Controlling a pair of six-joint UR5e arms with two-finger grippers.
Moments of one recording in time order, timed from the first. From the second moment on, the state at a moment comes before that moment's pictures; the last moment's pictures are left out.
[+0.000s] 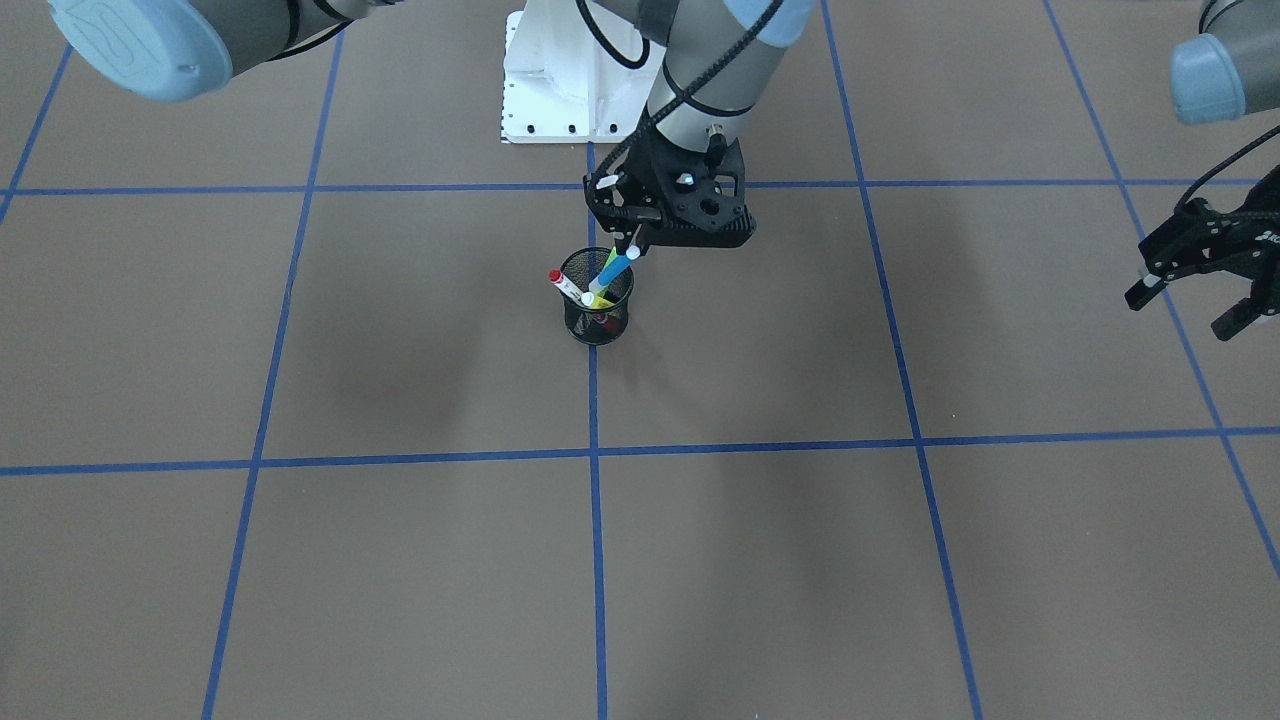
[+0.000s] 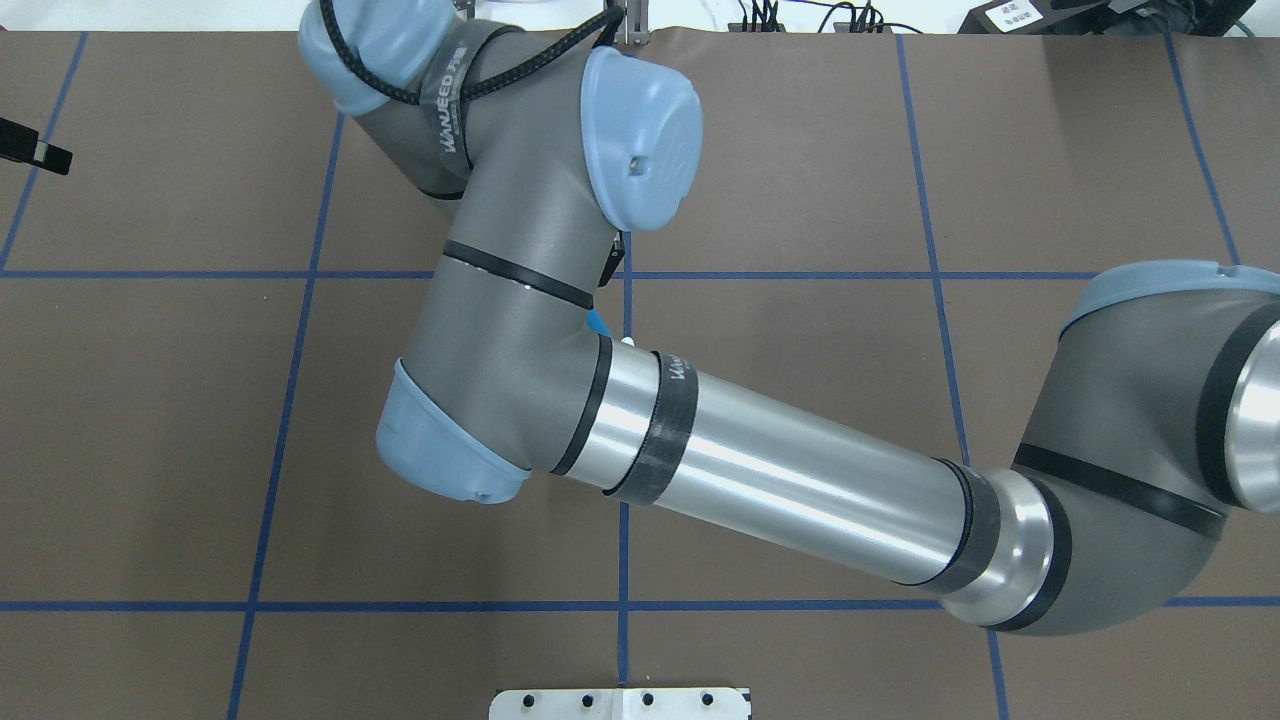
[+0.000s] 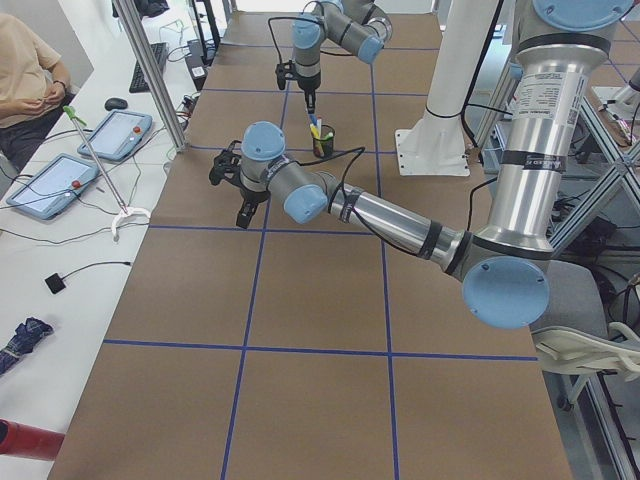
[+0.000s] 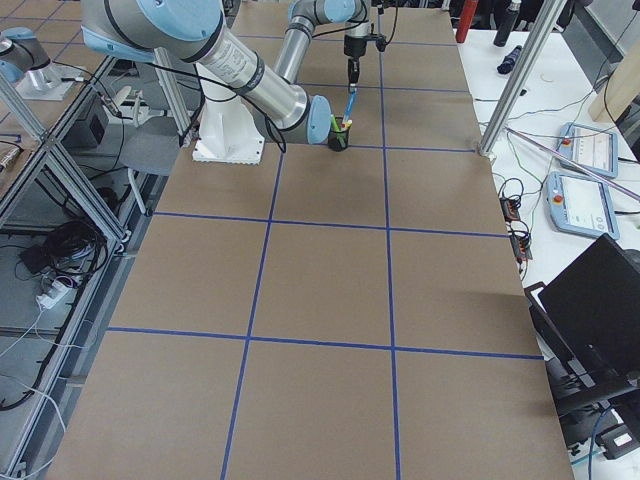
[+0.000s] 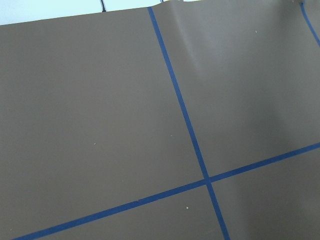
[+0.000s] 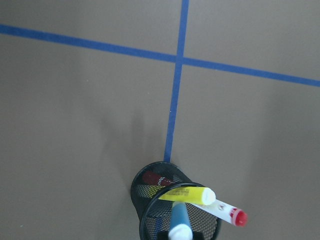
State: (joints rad) left arm -1.30 -1.71 -1.80 -1.99 -2.38 -0.49; right arm 0.56 -0.34 1.46 -2.19 1.83 0.99
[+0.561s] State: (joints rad) left arm -1.30 -1.72 -1.80 -1.99 -2.38 -0.49; right arm 0.60 -0.36 1.58 -2.14 1.56 1.01
